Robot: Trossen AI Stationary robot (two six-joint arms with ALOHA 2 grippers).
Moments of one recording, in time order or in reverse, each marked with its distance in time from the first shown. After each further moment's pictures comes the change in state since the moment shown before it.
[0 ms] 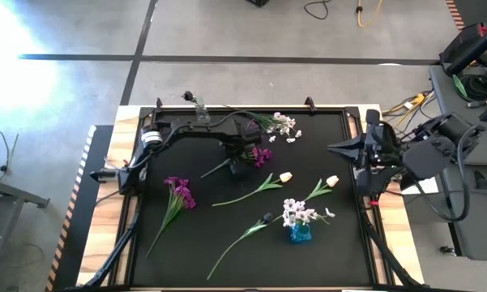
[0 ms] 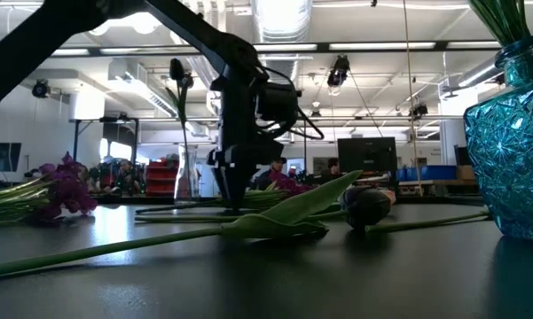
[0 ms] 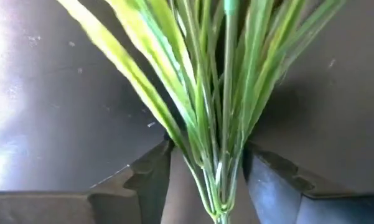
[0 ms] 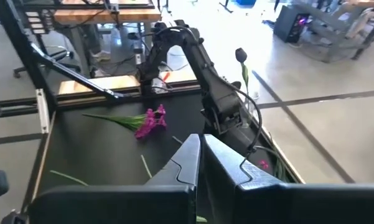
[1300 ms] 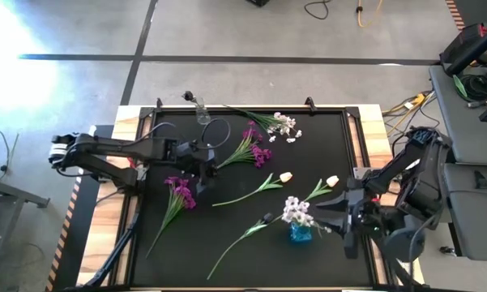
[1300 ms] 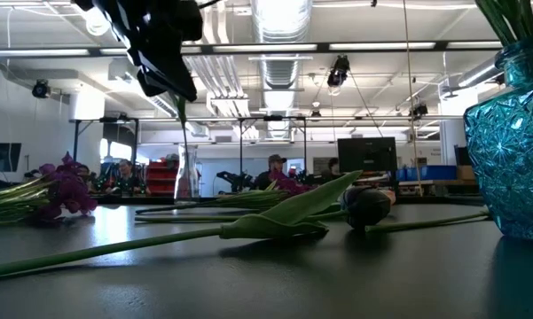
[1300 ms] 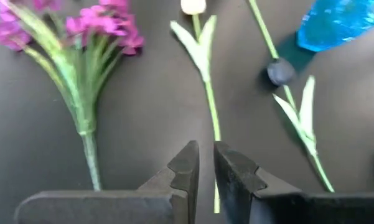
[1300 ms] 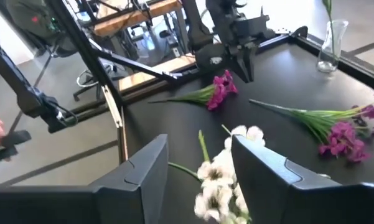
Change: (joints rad) left arm -0.264 -0.912 -0.682 0.461 0.072 -0.229; right arm 0.318 0.044 -0.448 0.326 0.143 0.567
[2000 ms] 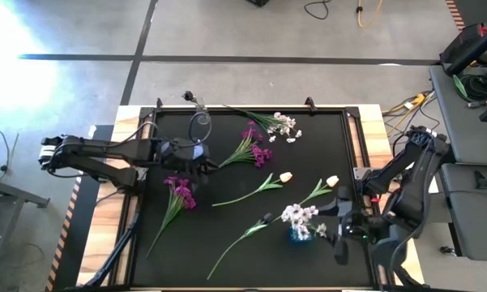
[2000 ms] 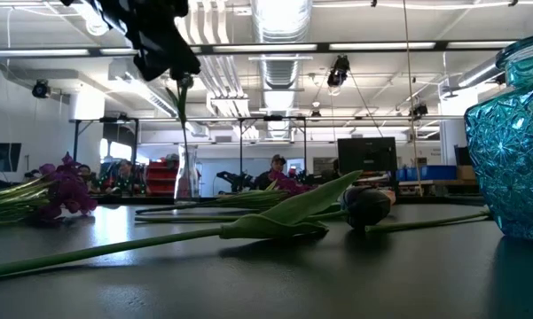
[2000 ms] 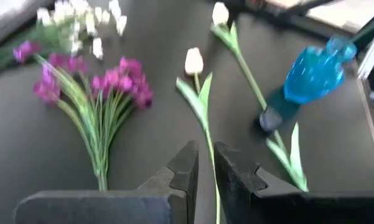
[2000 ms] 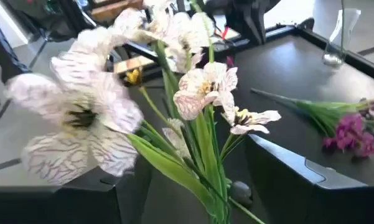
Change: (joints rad) left arm -0.039 -0.149 -0.078 0.131 -0.086 -0.005; right arm 0.002 -0.008 -0.196 0.174 -0.009 -0.052
